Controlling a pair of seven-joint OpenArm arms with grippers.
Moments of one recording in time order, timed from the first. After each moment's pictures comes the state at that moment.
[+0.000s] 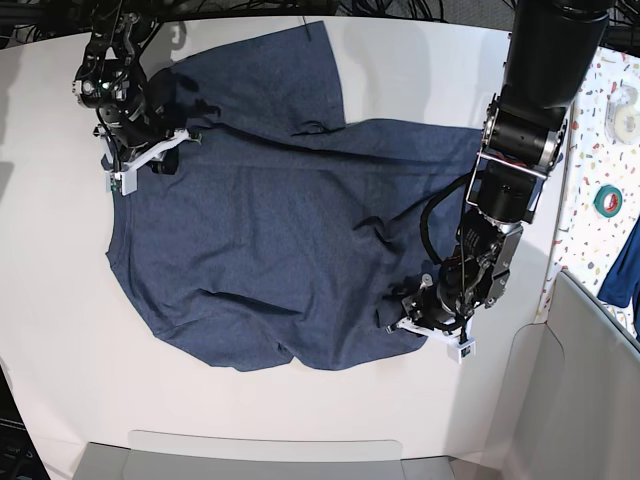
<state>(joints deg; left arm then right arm) -42.0 -12.0 23.3 32.3 -56.8 3.3 26.0 -17.2 6.1 17.4 101.7 21.7 12.4 -48.5</state>
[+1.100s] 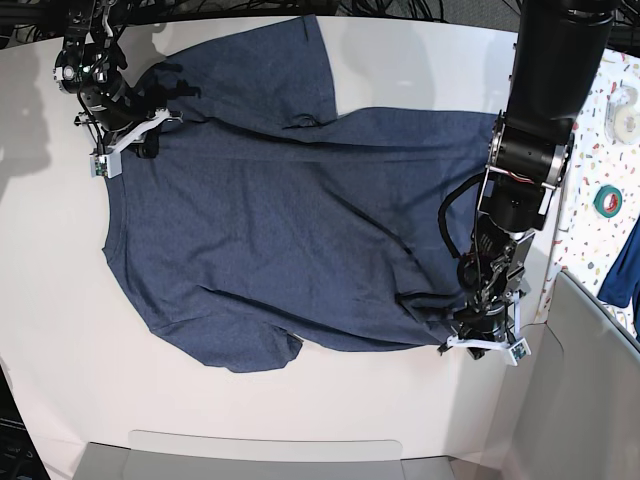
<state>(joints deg) -46.3 -11.9 23.0 17.8 -57.2 3.6 -7.2 -21.8 11.4 17.7 102.1 22.9 12.9 -45.8</state>
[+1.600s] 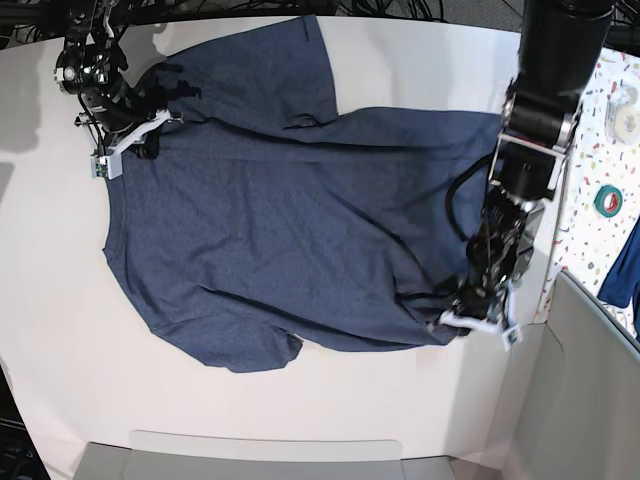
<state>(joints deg) -35.5 -18.5 23.1 37.4 -57.3 3.7 7.7 -20.8 10.8 17.7 102.8 22.4 12.9 -47.9</state>
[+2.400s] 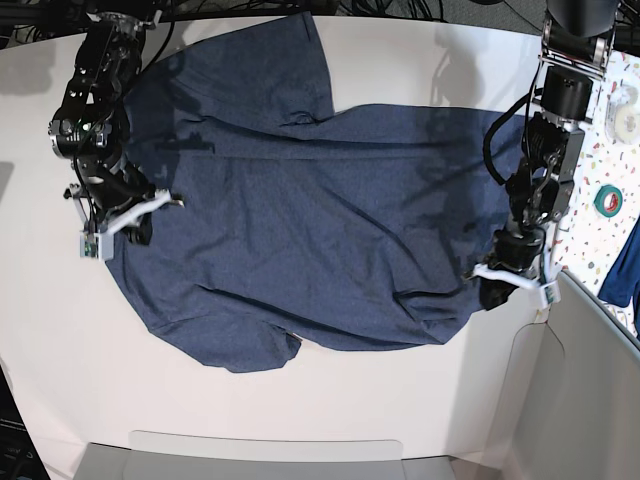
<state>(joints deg) -13.2 -29.4 13.8 67.7 -57.3 2.7 7.9 -3.0 5.3 17.9 109.8 18.4 11.1 -54.5</state>
